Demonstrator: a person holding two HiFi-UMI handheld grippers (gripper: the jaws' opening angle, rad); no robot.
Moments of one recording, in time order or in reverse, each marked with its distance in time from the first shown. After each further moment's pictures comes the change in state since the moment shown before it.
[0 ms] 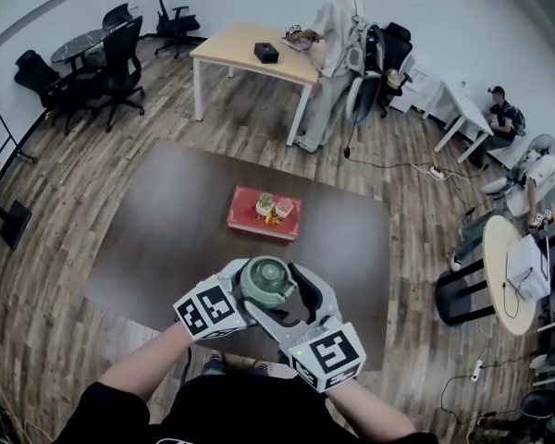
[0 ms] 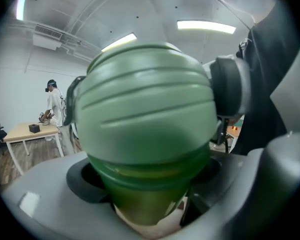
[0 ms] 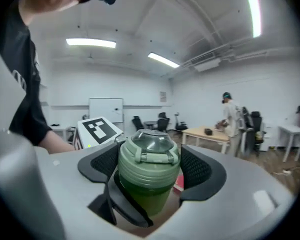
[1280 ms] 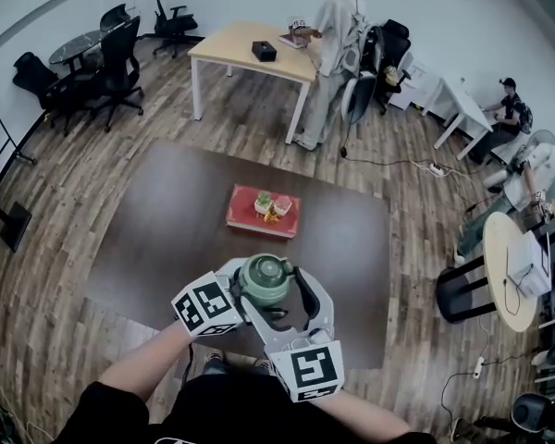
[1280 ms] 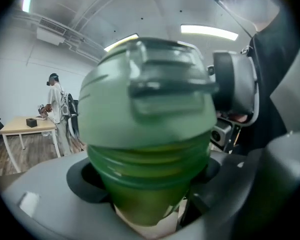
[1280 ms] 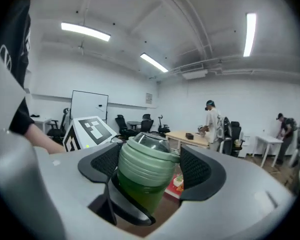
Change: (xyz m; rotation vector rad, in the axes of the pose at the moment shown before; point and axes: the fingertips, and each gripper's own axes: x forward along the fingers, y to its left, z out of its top) left arm 0.003 -0.004 -0.002 -0.042 -0.009 -0.027; right arm -0.010 -0.001 0.002 -0.038 0.009 -0.223
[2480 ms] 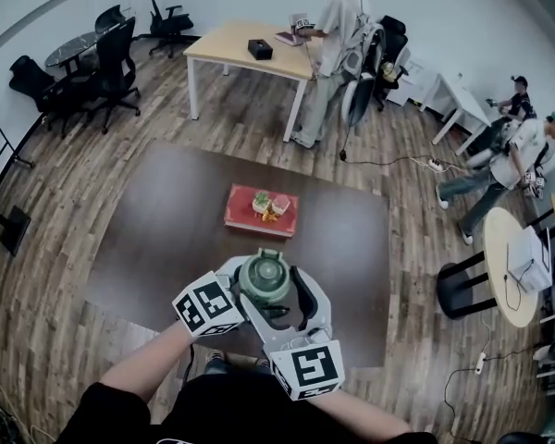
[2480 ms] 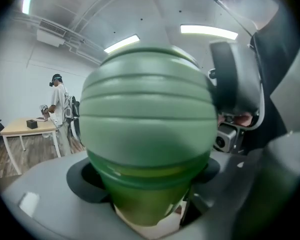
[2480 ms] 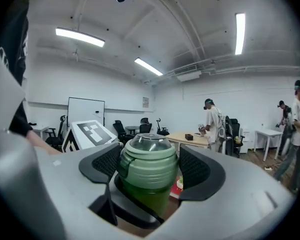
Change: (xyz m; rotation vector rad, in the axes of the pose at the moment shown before) left arm 0.007 0.006 0.004 0.009 -0.011 0.009; right arm 0.004 -0.007 -0.001 0.066 -0.065 -0.002
